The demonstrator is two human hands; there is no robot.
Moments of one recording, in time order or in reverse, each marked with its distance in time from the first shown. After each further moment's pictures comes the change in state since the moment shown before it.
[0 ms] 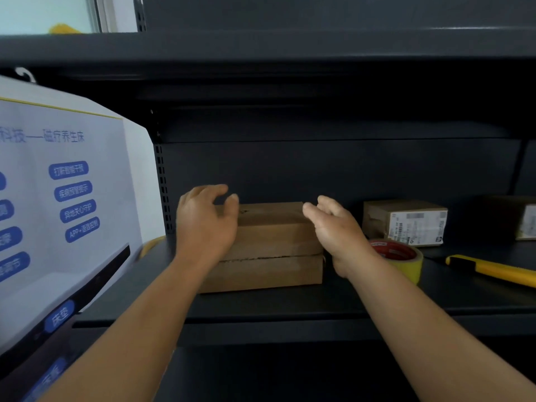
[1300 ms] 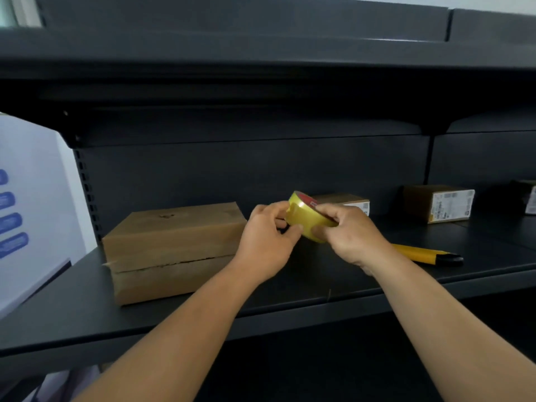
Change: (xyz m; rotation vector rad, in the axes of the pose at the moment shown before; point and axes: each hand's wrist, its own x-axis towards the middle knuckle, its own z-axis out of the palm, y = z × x) left_hand -0.056 0.106 0.115 -0.347 -0.538 0.095; right_hand -0.019 0.013 -0.136 -0.539 0.071 -0.091
